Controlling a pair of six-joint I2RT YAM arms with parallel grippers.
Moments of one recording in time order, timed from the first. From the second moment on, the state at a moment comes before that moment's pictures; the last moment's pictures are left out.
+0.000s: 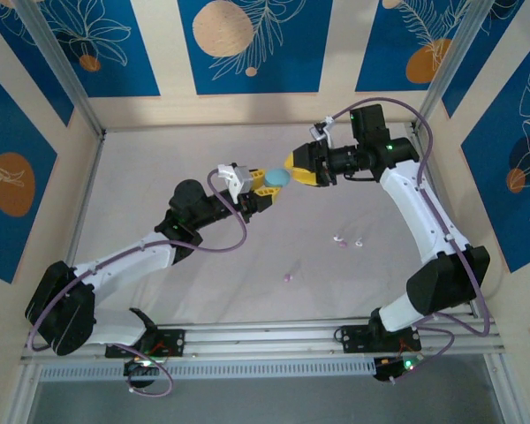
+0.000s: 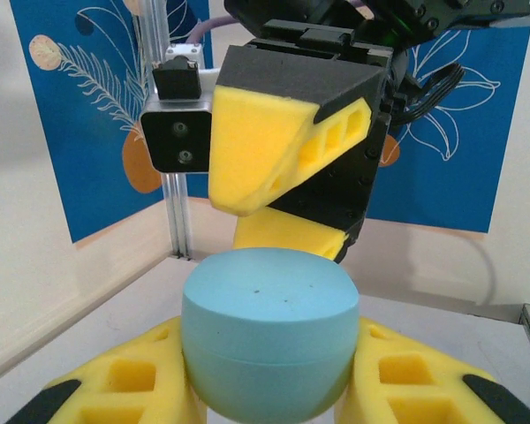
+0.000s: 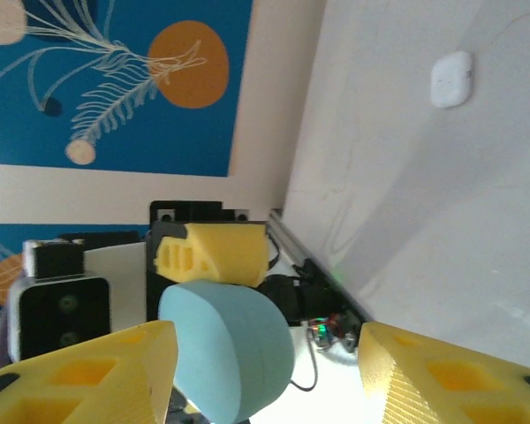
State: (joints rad) left arm -0.71 1.31 0.81 0.64 0.42 -0.02; right arm 0.26 1.51 1.56 -0.88 -1.10 0.58
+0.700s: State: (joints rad) left arm -0.71 1.33 0.83 0.66 0.42 -0.04; right arm 0.30 1.56 1.52 -0.75 -1.33 0.67
